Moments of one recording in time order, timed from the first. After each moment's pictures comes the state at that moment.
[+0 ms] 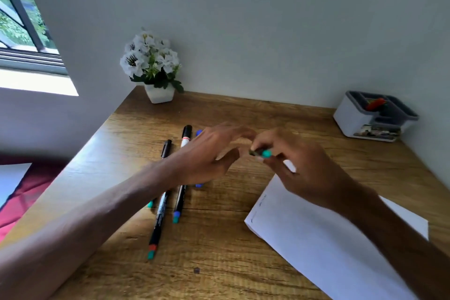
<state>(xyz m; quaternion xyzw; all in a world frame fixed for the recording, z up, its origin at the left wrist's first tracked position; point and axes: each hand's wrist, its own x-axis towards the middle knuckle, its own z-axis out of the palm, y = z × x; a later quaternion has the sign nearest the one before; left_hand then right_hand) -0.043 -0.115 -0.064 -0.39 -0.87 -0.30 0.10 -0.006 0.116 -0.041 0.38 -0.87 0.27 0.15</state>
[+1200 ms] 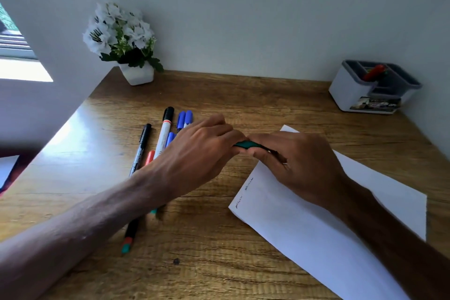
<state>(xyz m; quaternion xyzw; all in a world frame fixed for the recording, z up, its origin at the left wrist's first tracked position) -0.015 -0.091 -0.070 -0.39 -0.89 -0.11 0.18 0.000 0.131 -0.071 0.31 -0.92 0.14 0.20</state>
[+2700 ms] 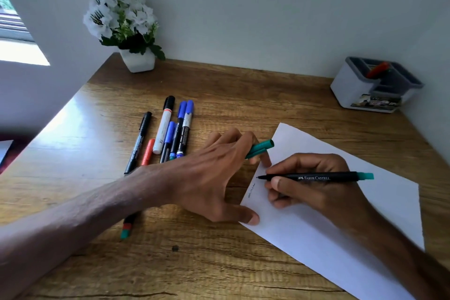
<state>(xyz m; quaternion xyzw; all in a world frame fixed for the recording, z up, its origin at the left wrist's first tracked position) 0.017 -0.080 -0.059 -0.42 -0.88 -0.19 -0.06 0.059 0.143 -0.068 0.07 -0.75 0.65 -0.07</state>
